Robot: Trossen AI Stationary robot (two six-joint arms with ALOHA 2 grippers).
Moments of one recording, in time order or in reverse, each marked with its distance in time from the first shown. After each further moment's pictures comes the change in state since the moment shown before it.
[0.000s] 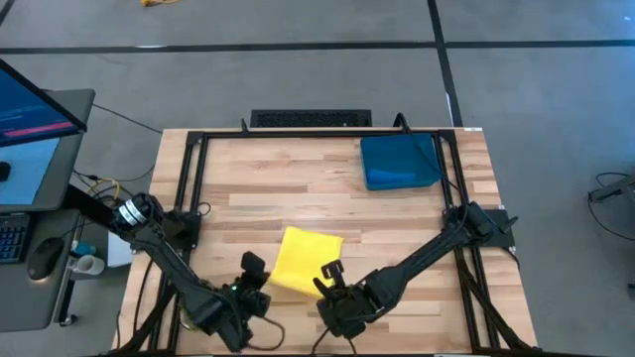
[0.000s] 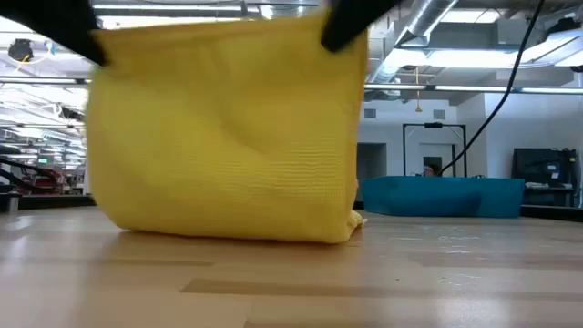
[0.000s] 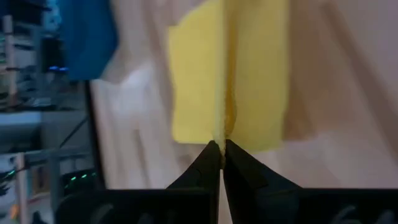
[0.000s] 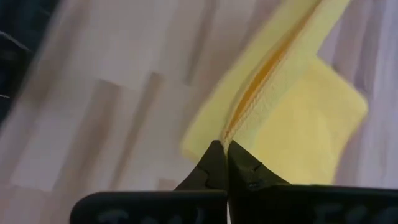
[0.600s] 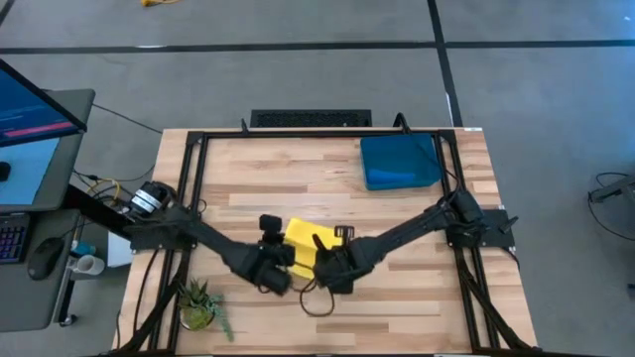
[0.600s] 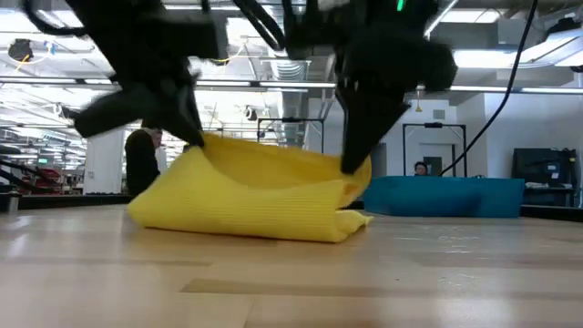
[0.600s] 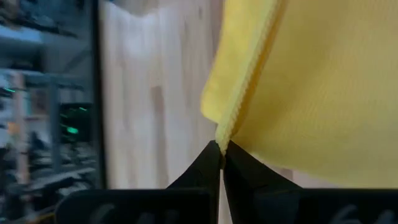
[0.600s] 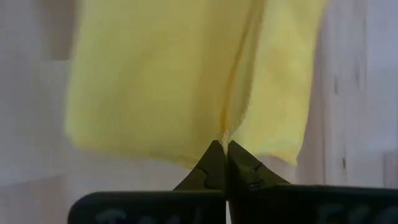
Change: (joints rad) left arm 0.362 0.000 -0.173 0.224 0.005 0.088; right arm -0.207 0.005 -0.155 -0.117 -0.015 0.300
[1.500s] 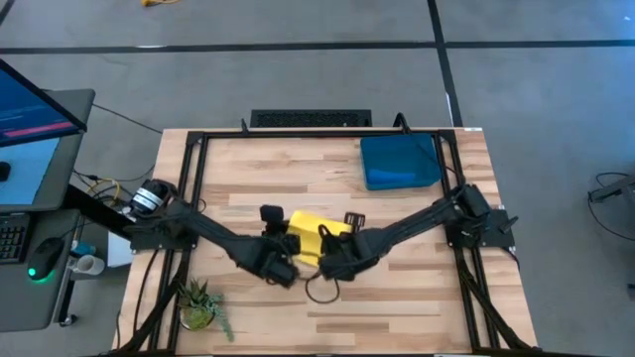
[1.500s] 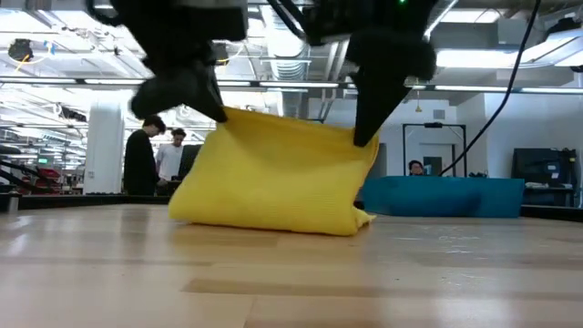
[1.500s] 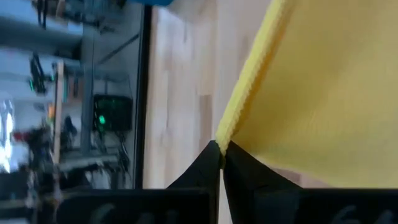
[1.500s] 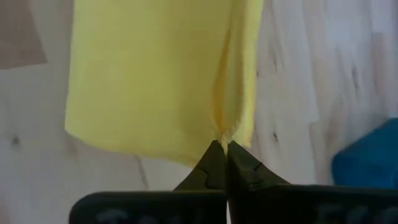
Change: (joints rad) left arm 0.053 -0.001 0.083 -0.074 -0.139 -0.031; right arm -0.016 -0.068 -0.004 -0.136 0.135 0.118
